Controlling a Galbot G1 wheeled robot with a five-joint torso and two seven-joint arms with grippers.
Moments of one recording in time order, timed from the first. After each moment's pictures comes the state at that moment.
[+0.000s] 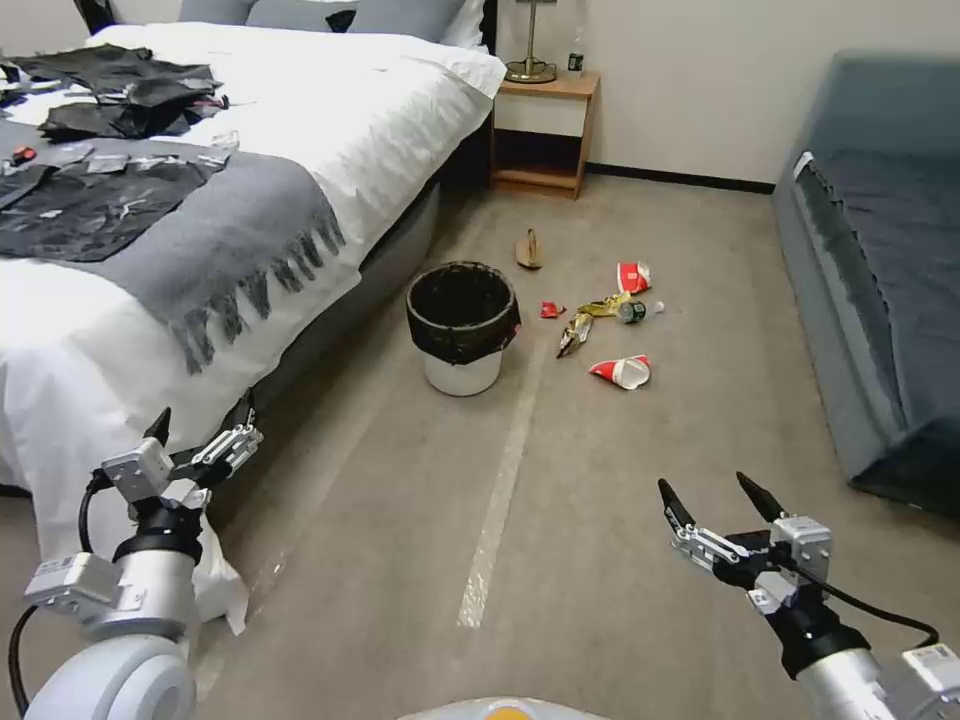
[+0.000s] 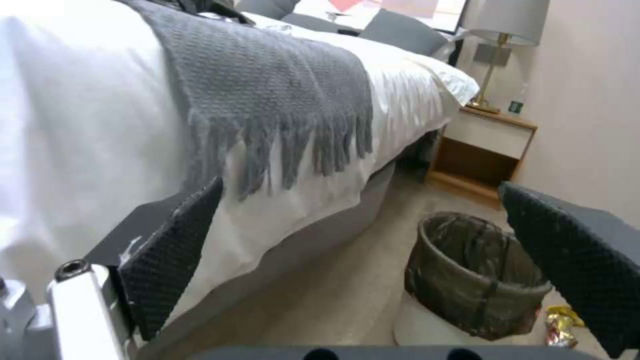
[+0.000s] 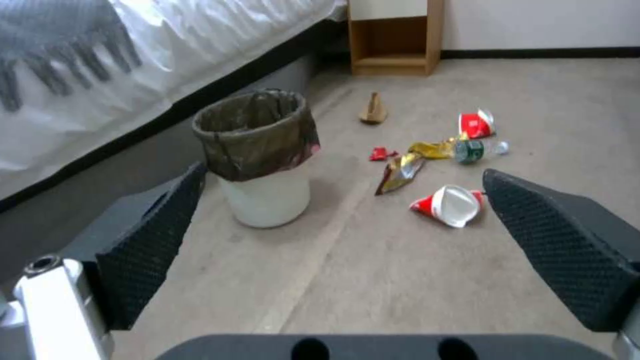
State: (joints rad) left arm 1.76 -1.27 -0.81 -2.32 -0.61 -0.01 -0.17; right arm -1.95 1.61 0.84 2.40 0.29 -0.12 -0.44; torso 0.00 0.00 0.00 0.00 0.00
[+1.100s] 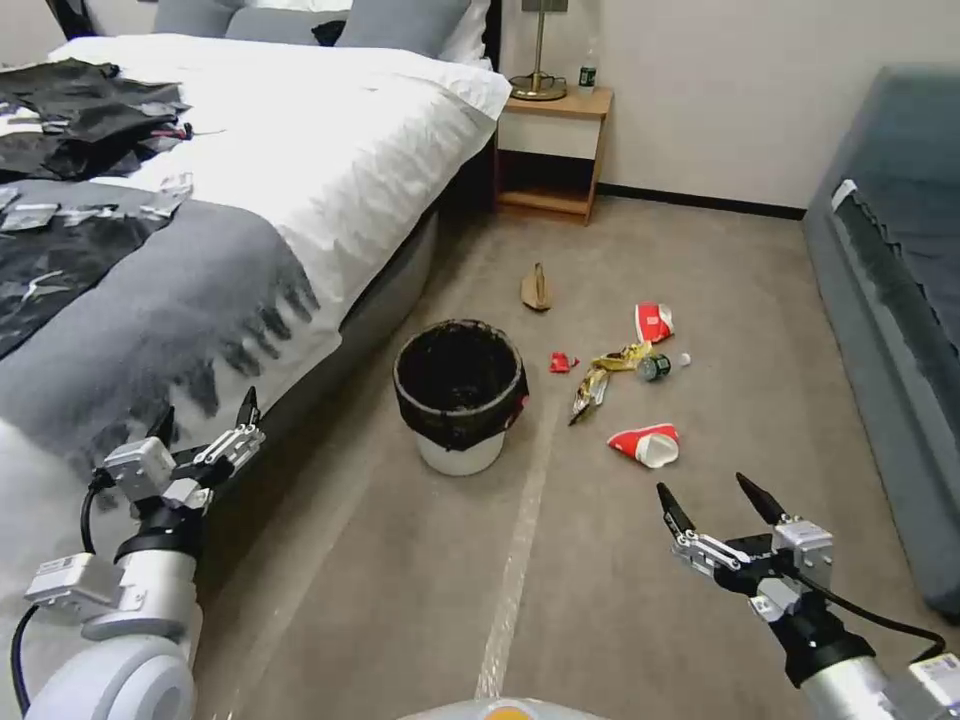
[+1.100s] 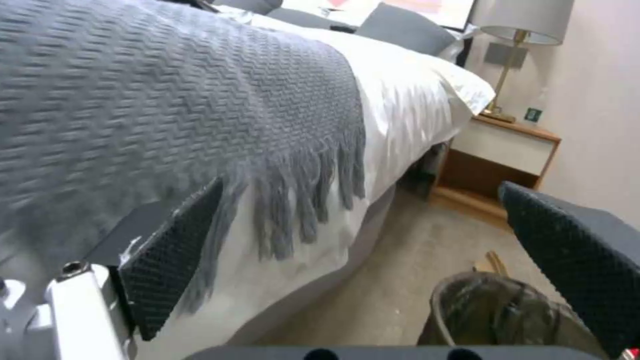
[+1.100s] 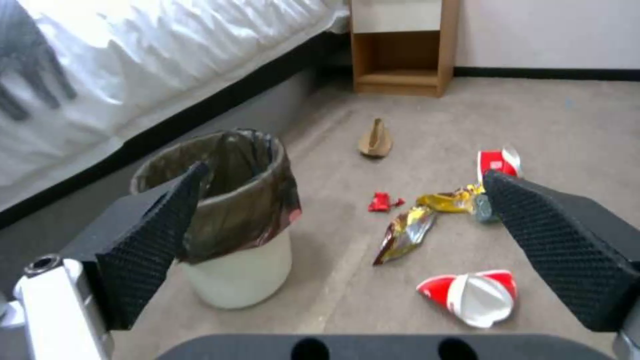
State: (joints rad) left arm 1.76 -1.27 -0.80 -2.31 -0.61 -0.01 -0.16; right arm -1.97 1.61 0.85 2.41 0.29 -0.10 -0.46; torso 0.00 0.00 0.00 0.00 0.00
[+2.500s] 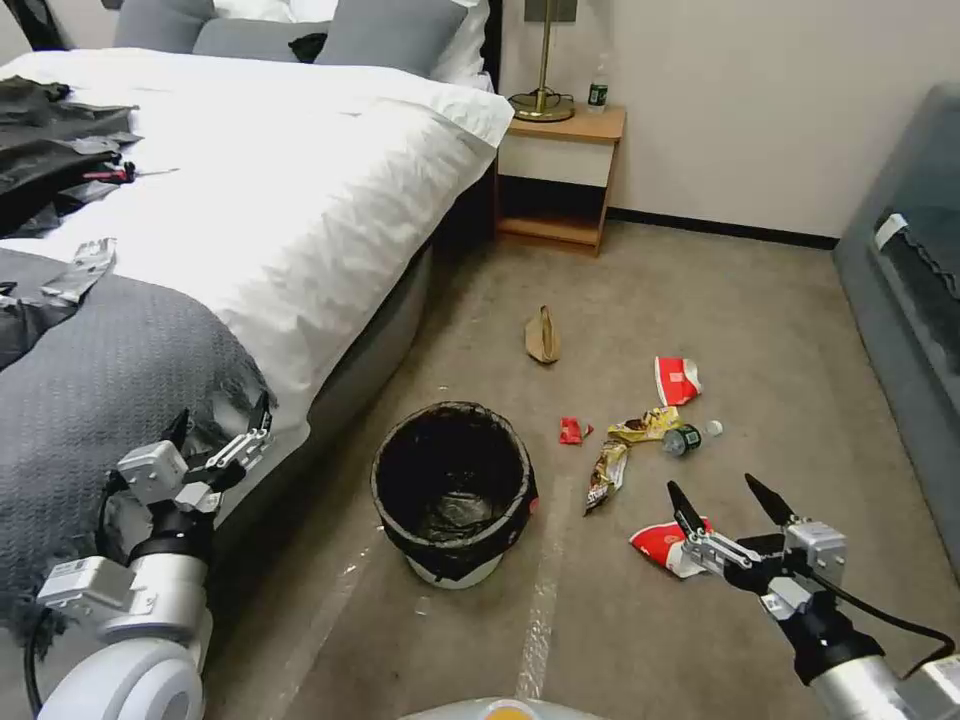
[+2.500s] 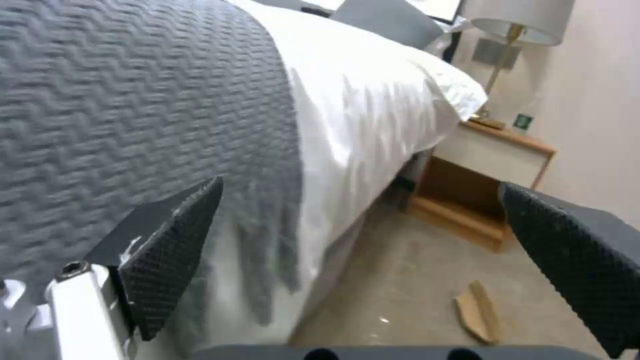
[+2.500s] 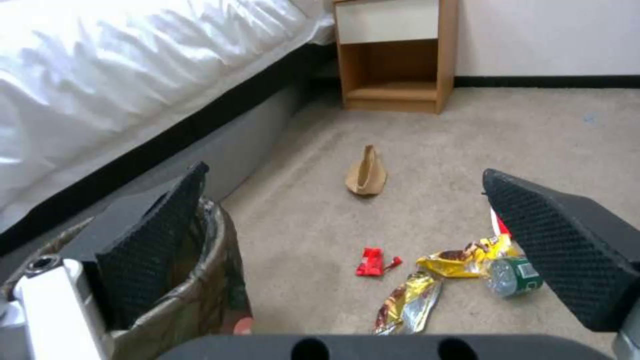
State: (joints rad) left arm 1.76 -1.28 -0.78 -2.34 -0.65 0.02 -0.14; right arm -1.95 1.61 0.88 2.38 0.34 -0.10 -0.48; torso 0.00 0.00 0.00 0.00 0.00
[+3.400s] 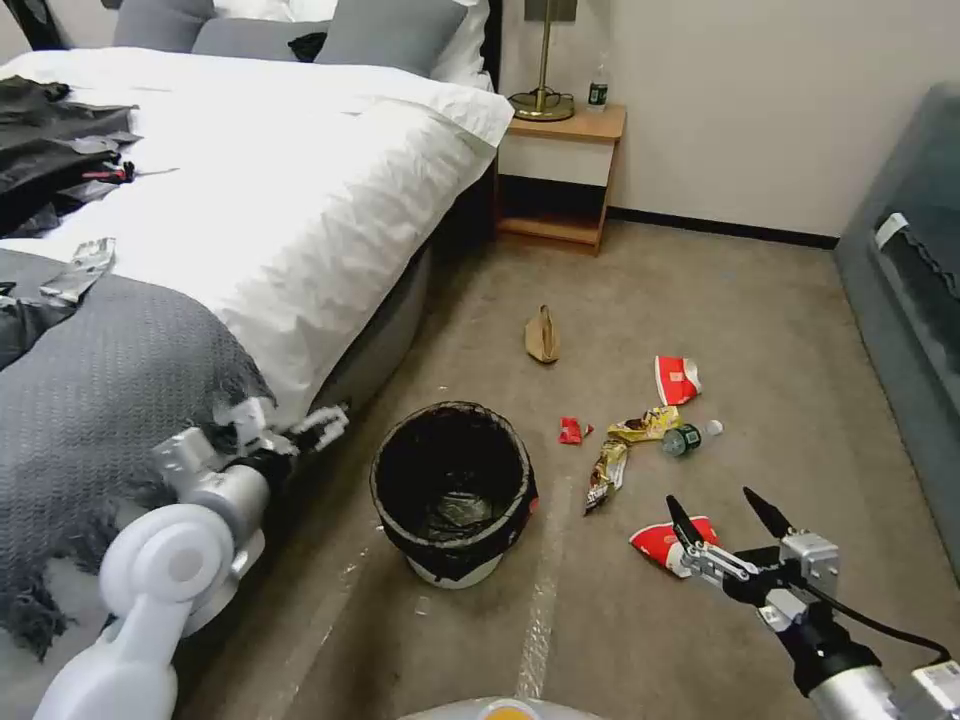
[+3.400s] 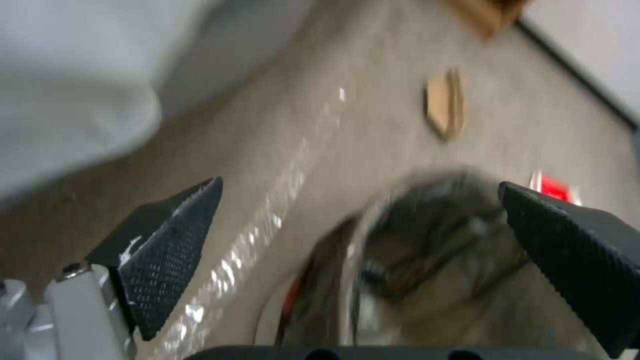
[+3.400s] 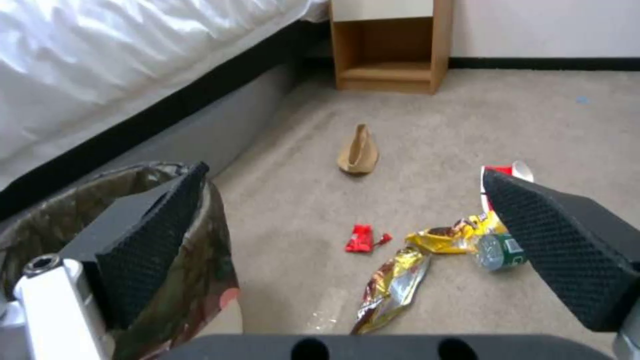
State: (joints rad) left arm 1.35 -1.15 -0.59 -2.12 -1.15 0.68 -0.47; right arm -1.96 1.61 0.89 2.34 0.31 -0.09 -0.49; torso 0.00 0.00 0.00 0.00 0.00
